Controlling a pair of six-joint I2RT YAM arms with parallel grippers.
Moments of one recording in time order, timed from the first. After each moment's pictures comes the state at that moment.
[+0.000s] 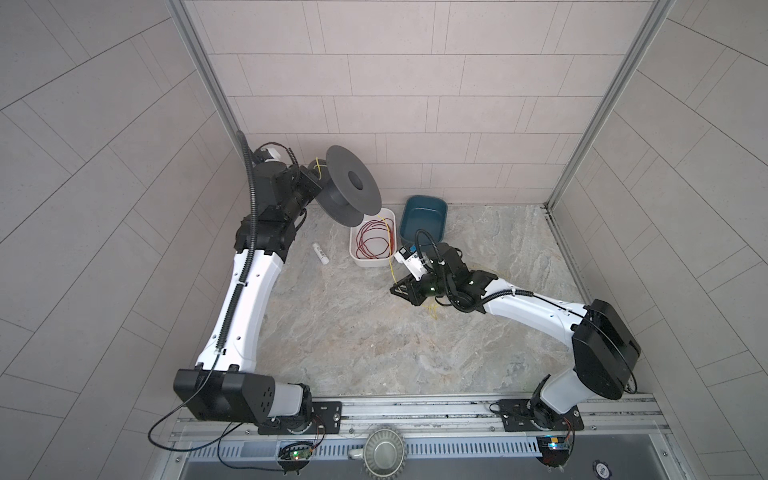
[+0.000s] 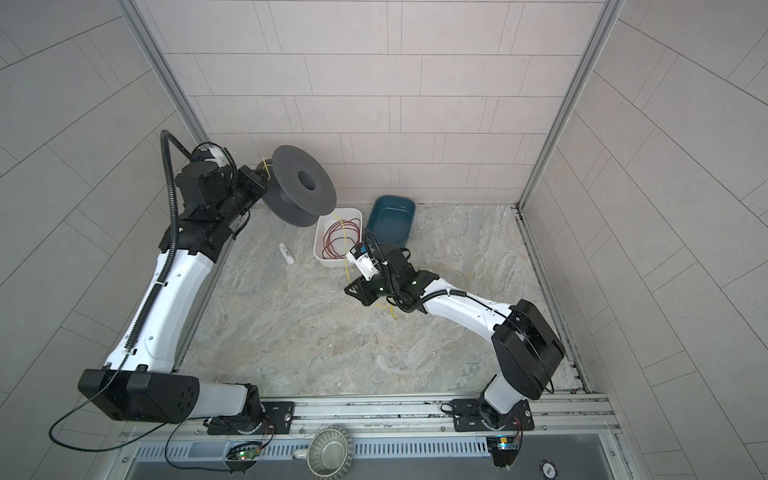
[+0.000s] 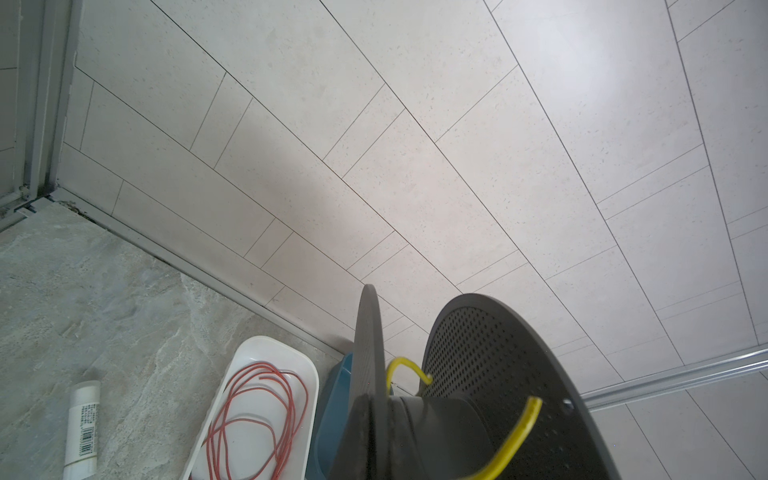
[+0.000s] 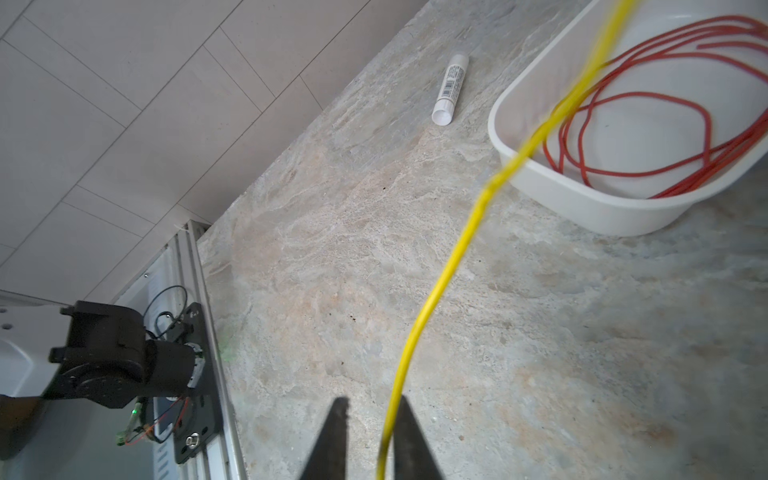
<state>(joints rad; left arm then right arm) -0.05 1.38 1.60 -0.39 0.06 -0.78 0.73 1.56 1.08 -0.13 -0.39 0.25</state>
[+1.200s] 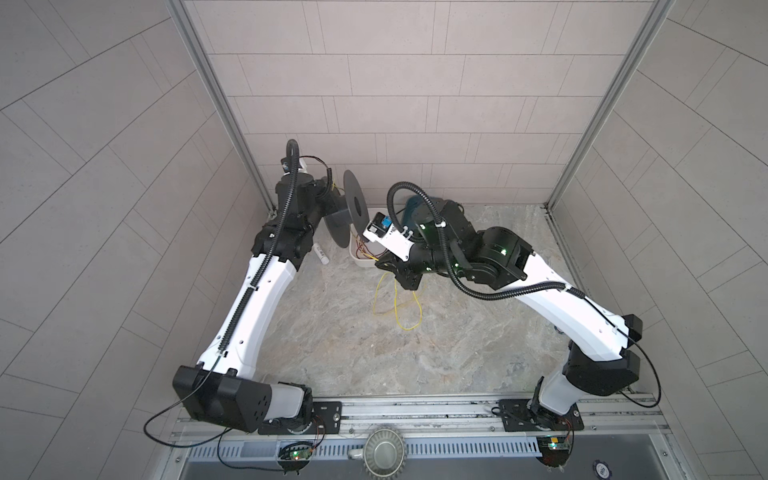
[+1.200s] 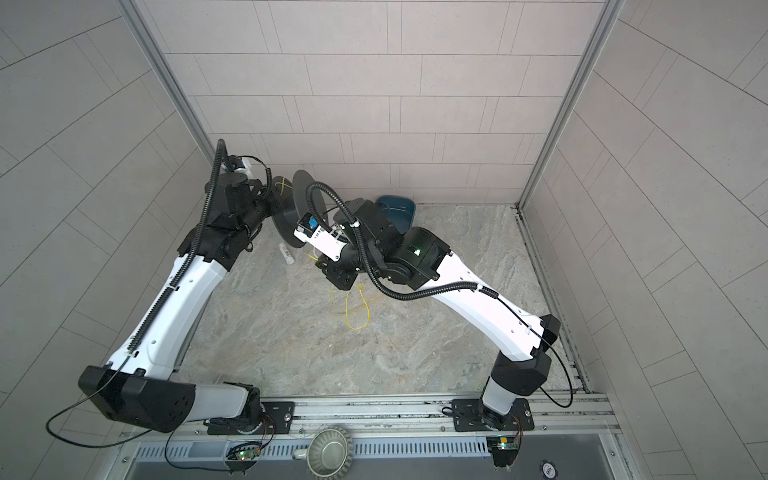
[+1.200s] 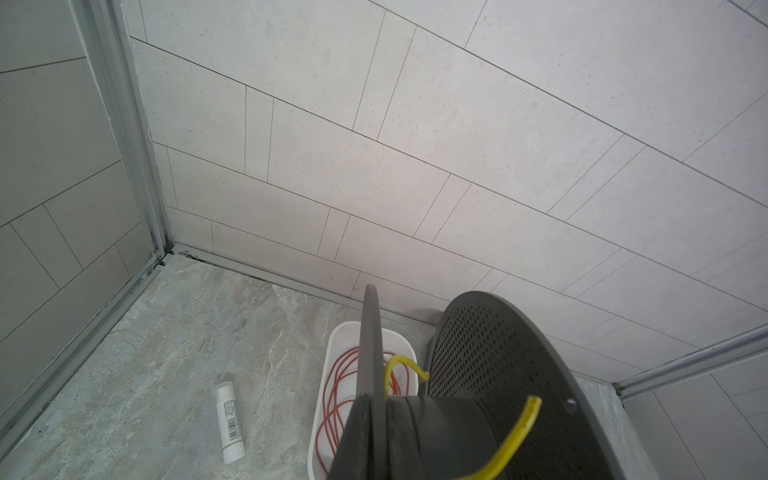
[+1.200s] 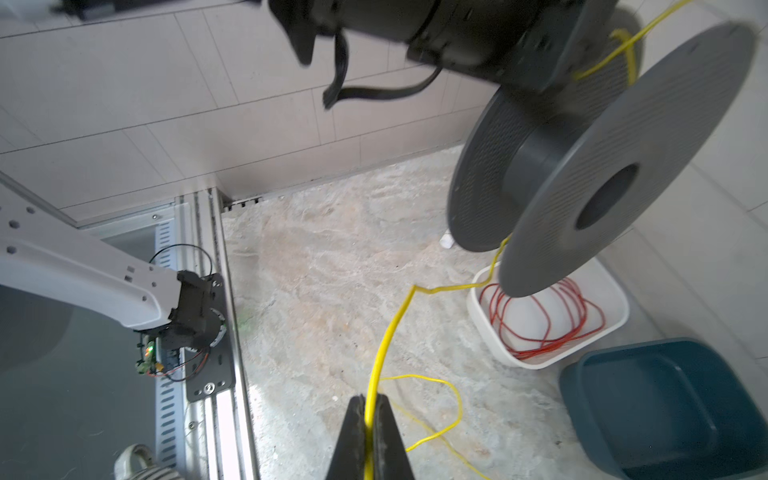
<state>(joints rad) -0.20 1.35 1.51 -0.45 -0.17 -0.40 0.96 1.69 2.16 -1.04 -0.10 -0.15</state>
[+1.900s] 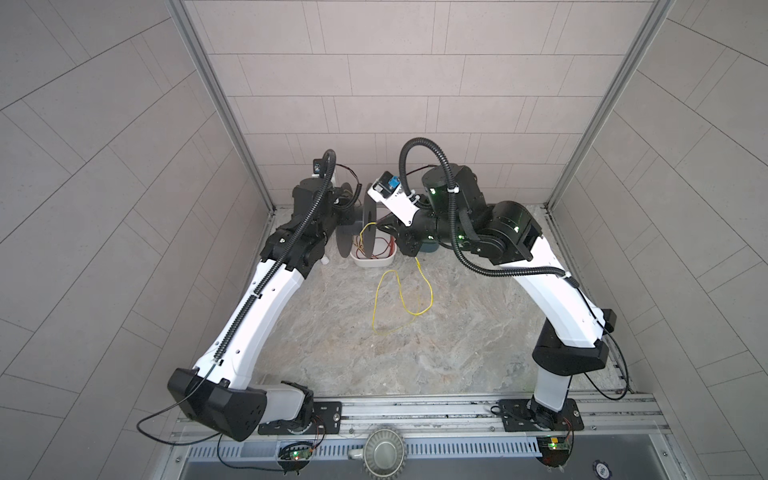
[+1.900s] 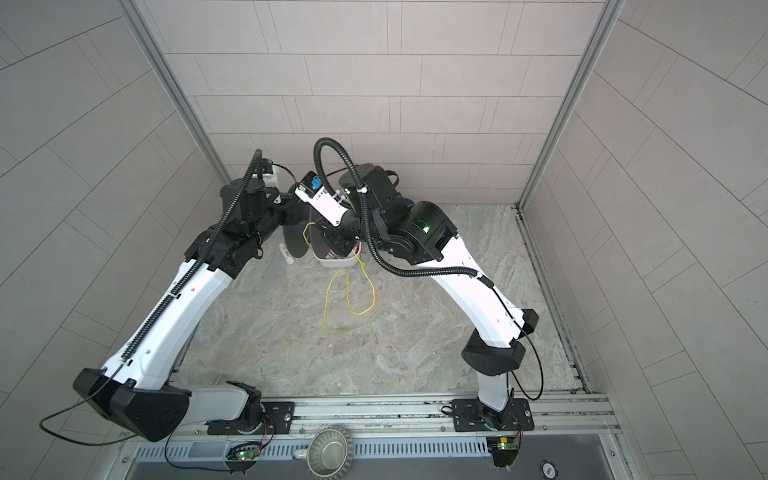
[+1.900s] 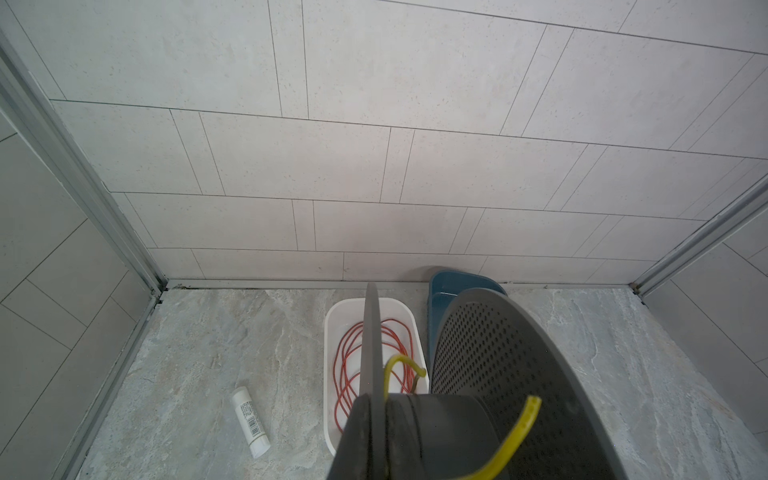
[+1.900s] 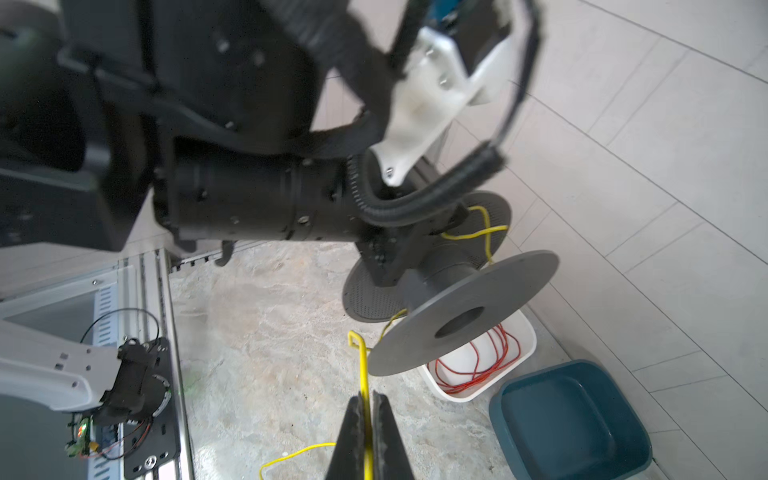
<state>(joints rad) -0.33 1.33 1.51 -0.51 -0.20 -0.18 0.85 1.85 2.54 -1.12 -0.09 -0.14</state>
